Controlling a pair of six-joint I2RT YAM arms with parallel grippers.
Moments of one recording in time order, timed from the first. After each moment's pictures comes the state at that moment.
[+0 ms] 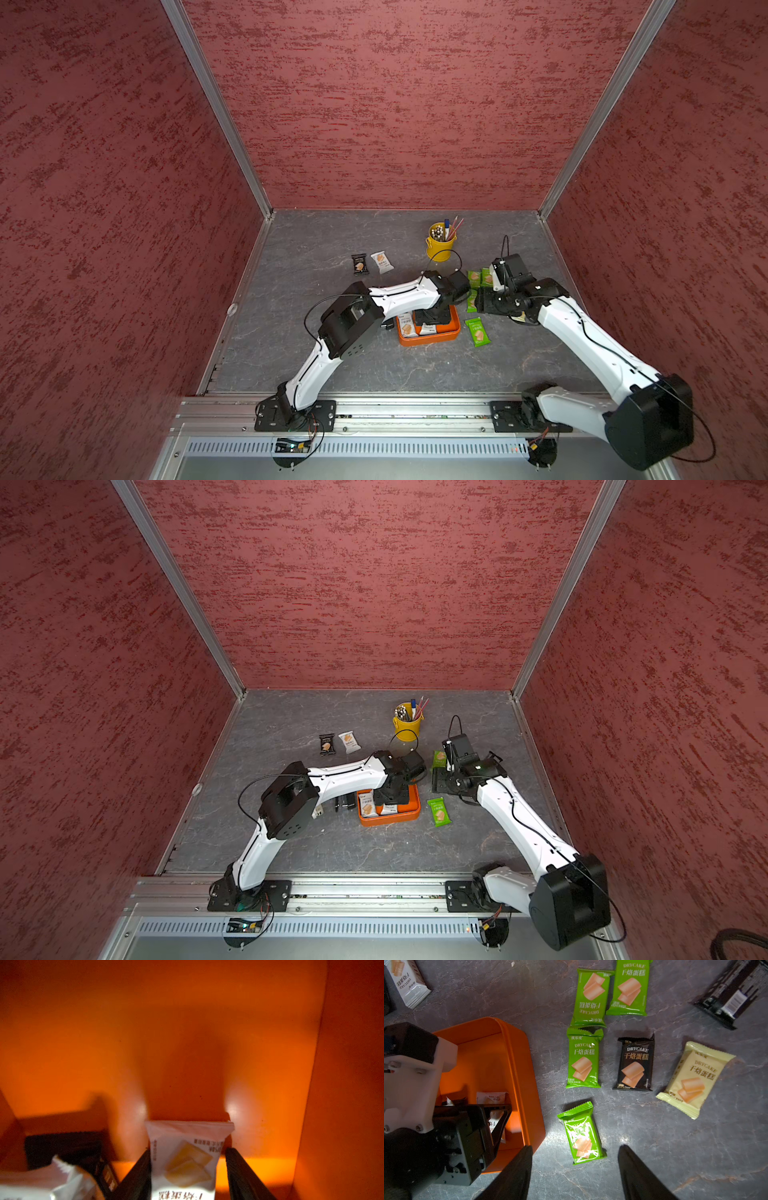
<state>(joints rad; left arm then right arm) -0.99 2.22 1.75 -0.98 -0.11 -1.04 0.33 1.19 0.93 -0.87 0.00 0.41</state>
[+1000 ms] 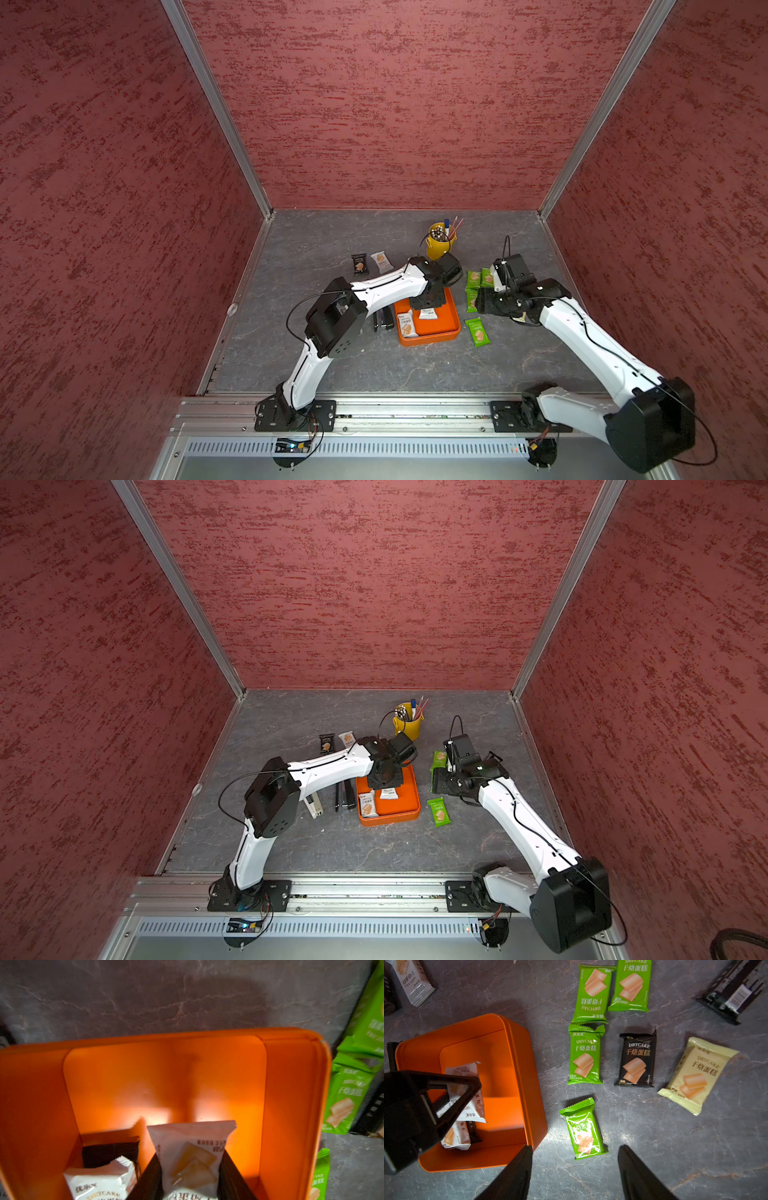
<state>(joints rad) -0.90 2.11 1.74 -0.95 -0.12 -1.00 0.32 1.17 0.93 -0.88 -0.03 0.41</state>
